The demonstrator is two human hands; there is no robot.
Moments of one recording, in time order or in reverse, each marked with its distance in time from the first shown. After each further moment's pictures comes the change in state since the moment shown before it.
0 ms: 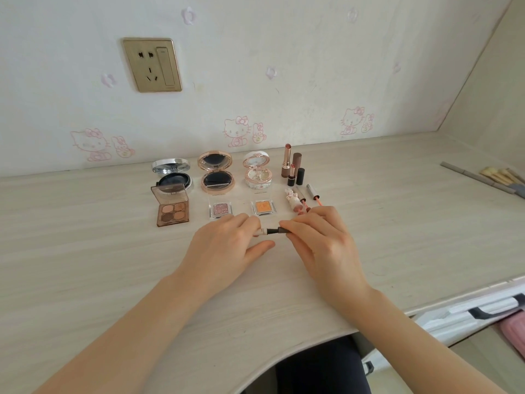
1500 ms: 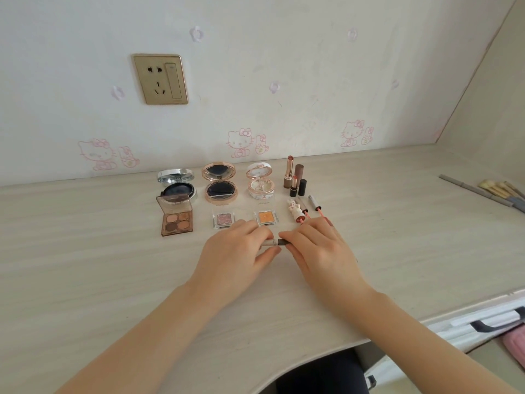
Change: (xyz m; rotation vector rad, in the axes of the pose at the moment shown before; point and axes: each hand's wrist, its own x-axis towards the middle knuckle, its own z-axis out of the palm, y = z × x) left_hand 0.005 0.009 0.002 -0.114 0.057 -0.058; right_hand 0.009 0.000 0.000 -0.120 -0.195 -0.081
